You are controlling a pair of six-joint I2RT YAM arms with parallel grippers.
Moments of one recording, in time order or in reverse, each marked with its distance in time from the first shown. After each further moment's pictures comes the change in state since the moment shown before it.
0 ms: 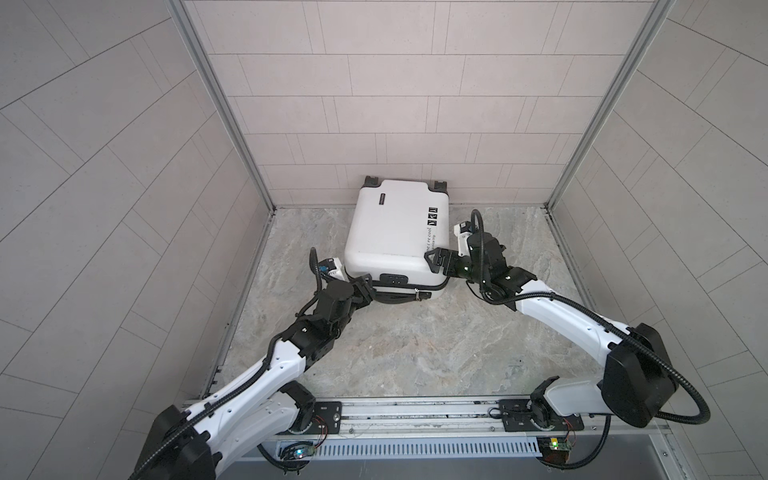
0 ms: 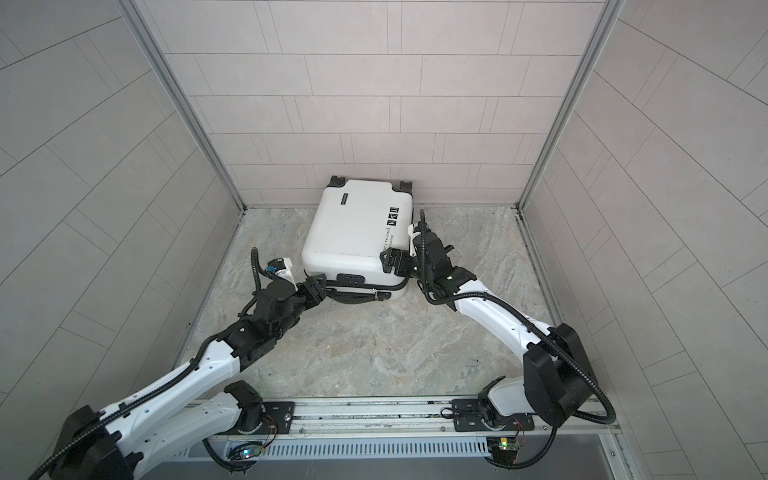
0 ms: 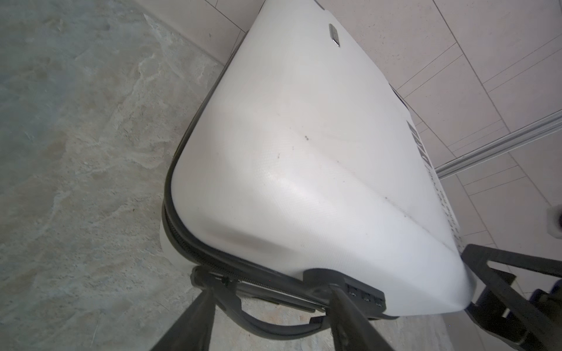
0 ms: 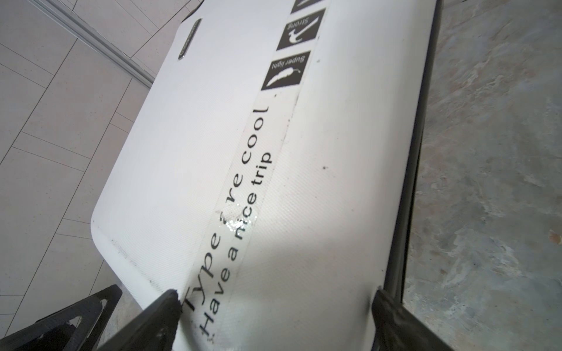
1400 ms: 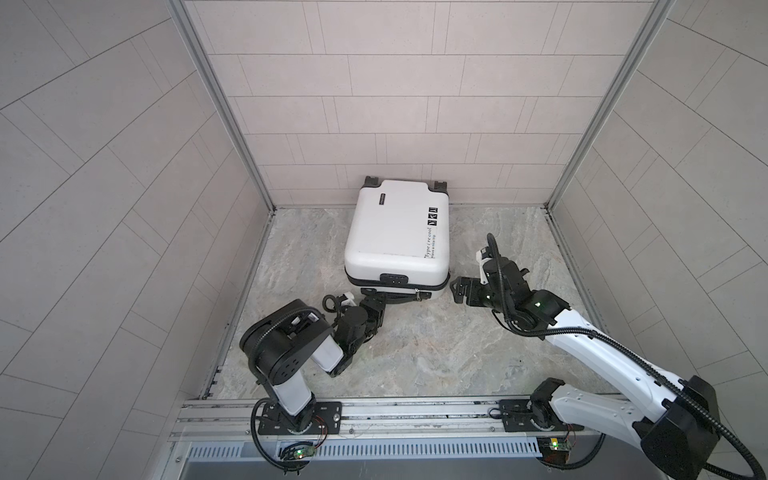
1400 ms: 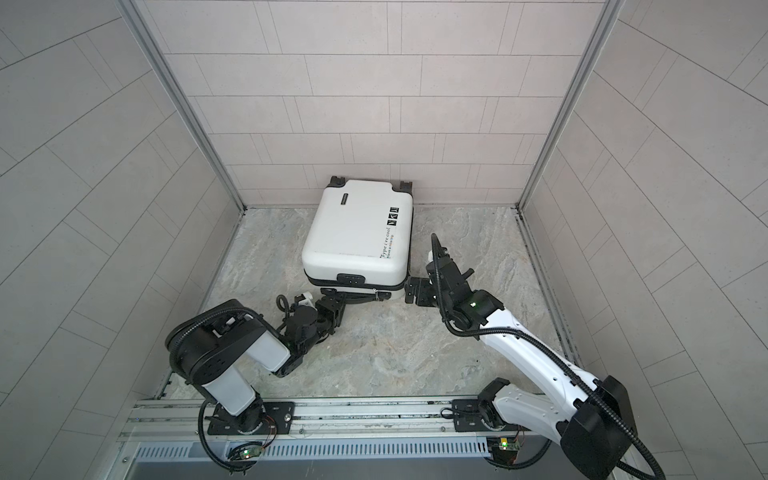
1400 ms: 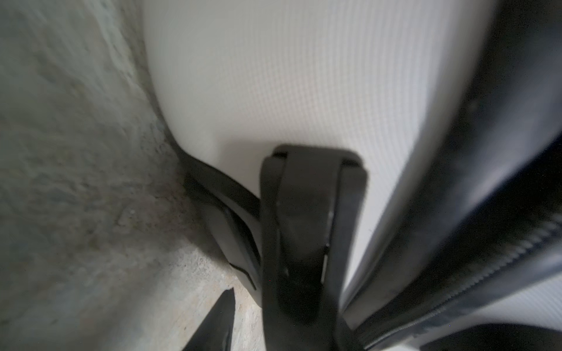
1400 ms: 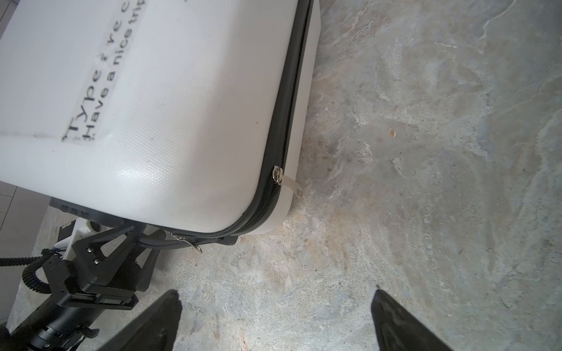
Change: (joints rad) left arm -0.060 0.820 -0.301 1.246 0.103 -0.732; right arm 0.044 -0.302 -0.143 -0.361 0.181 -0.032
